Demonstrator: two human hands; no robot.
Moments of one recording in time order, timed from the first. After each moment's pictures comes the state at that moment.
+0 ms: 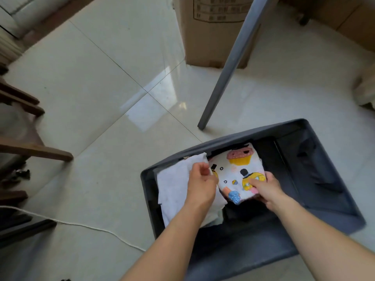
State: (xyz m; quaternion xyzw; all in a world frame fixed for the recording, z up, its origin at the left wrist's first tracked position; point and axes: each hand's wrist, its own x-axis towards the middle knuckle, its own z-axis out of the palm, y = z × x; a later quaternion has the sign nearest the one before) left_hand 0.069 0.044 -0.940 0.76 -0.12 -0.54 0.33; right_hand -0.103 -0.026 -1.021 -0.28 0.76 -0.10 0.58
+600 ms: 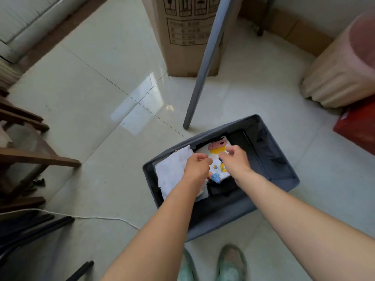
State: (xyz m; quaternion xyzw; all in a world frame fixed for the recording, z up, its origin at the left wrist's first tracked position) left_hand 0.052 0.036 -0.816 0.74 -0.11 -0.60 0.27; right_hand -0.054 -0.009 -0.854 -0.43 0.74 -0.10 0.51
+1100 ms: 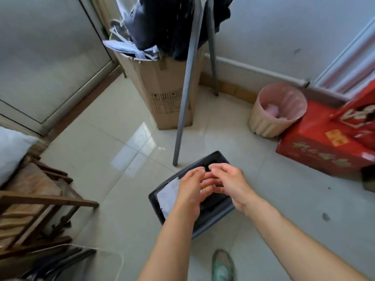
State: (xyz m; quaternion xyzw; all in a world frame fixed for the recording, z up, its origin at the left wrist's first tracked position) left_hand 0.001 0.081 -0.510 0.62 -0.08 -0.66 0.42; right_hand -0.110 0.055 -0.520 -0.36 0.61 -0.26 0.66
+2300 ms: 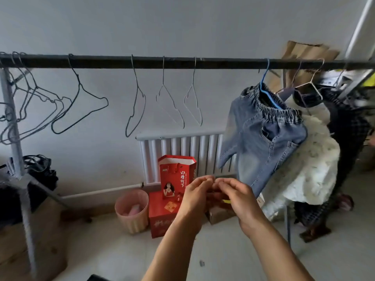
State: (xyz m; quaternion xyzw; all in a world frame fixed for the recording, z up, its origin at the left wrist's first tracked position) left_hand -0.432 0.299 -0.111 0.29 -0.47 -0.78 0.30; right_hand -0.521 0.366 -0.113 -0.25 0.63 -0.66 0.32
